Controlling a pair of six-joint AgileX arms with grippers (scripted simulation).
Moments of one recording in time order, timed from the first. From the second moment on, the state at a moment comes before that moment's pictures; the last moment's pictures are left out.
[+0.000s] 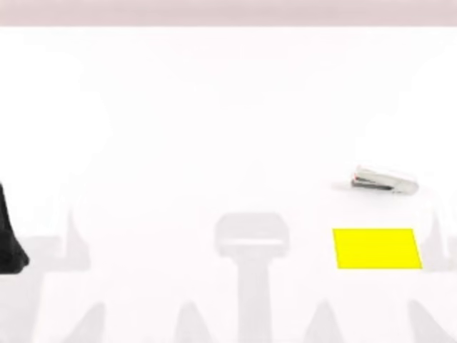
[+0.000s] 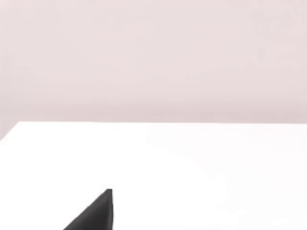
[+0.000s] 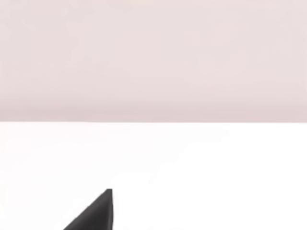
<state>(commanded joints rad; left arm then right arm) 0.00 0.00 0.00 0.00 0.00 0.00 0.00 0.00 0.00 0.00 0.00 0.00</state>
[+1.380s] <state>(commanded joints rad) 0.00 0.00 0.00 0.00 0.00 0.00 0.27 1.76 1.54 -1.10 0.01 -0.86</state>
